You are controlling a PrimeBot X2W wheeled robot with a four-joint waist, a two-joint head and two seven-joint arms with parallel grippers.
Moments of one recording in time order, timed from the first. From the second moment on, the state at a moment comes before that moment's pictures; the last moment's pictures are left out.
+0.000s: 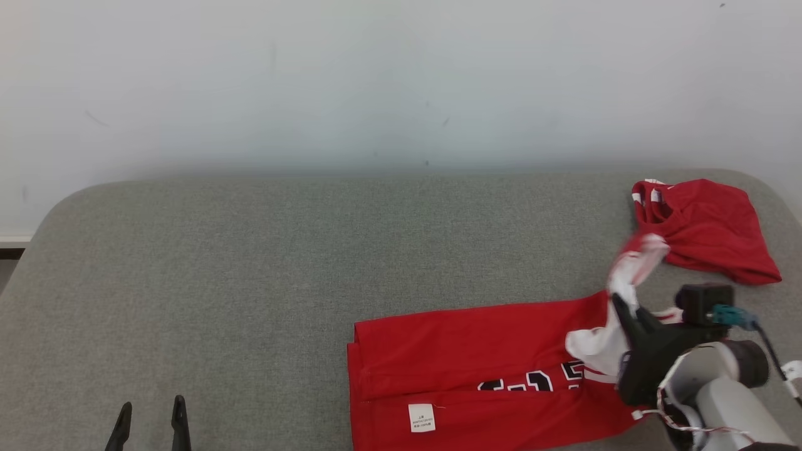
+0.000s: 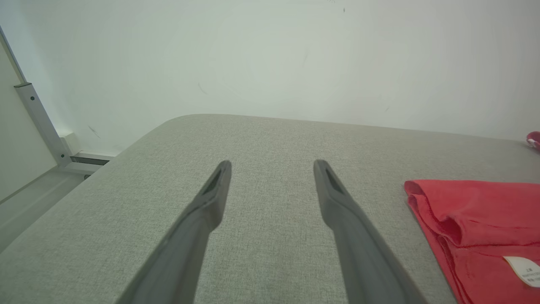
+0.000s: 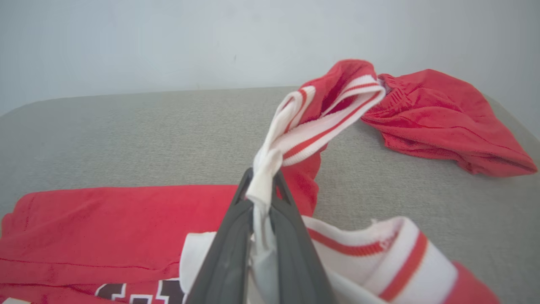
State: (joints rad) left arm 0.10 0.14 0.07 0.17 -0.22 -0.08 -0.26; right arm -0.35 -0.35 0.15 0.58 0.43 0.13 0.07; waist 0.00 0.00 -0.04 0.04
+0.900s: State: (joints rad) left arm 0.03 0.13 0.04 0.22 -0.20 -0.11 -0.26; right arm -0.30 -0.07 0.44 0.45 0.40 0.13 0.16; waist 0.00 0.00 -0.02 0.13
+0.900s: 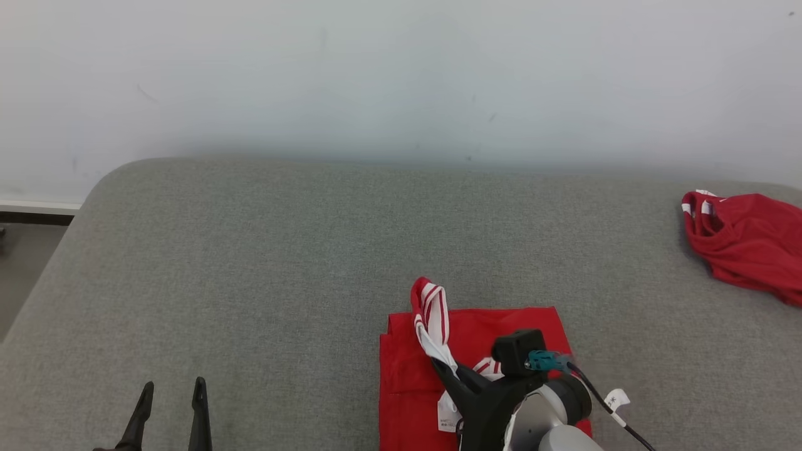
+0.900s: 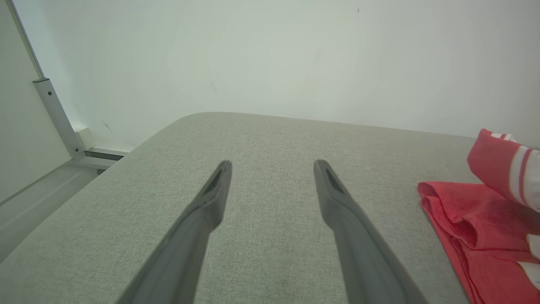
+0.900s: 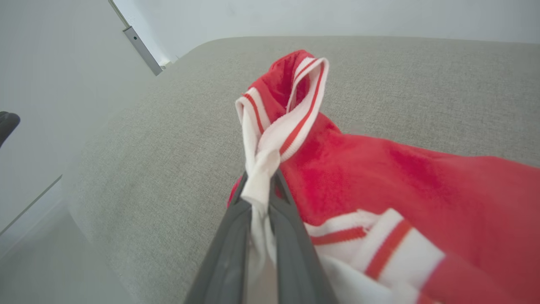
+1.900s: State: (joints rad) left arm 0.06 0.12 0.09 0.20 -0.18 -0.11 -0.26; right arm -0.22 -0.20 0.11 0.22 0.41 0.13 -0.09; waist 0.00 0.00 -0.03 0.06
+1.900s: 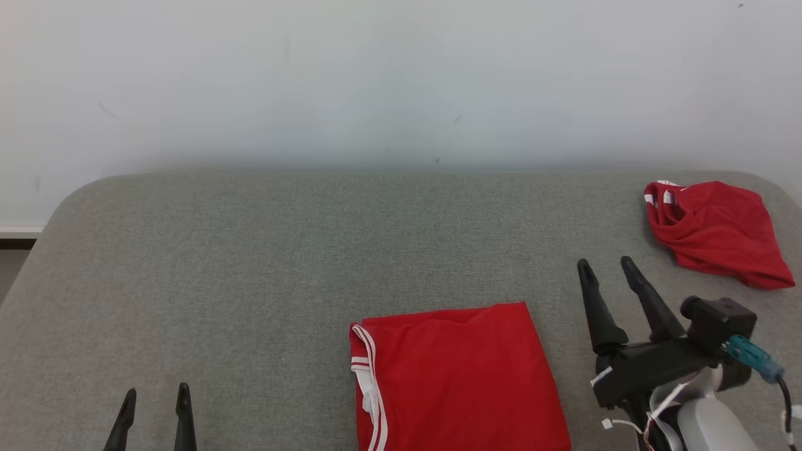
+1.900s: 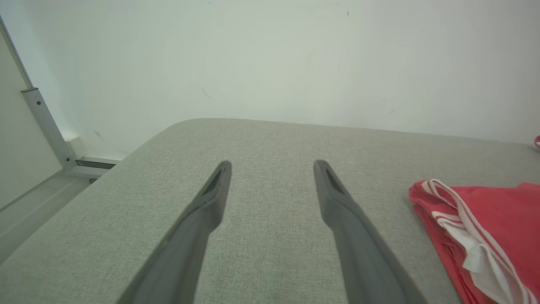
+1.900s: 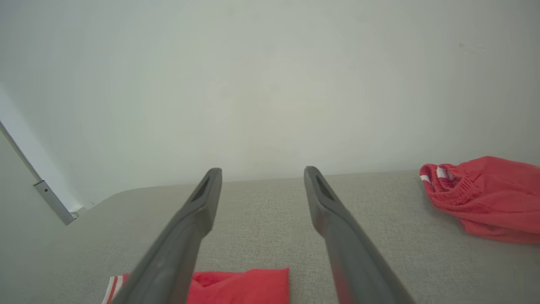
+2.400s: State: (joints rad) left arm 0.07 0.11 0.10 0.18 -0.18 -0.09 -0.26; right arm -0.06 -0.14 -0.01 0.13 0.33 0.13 -0.20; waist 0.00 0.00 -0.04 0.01
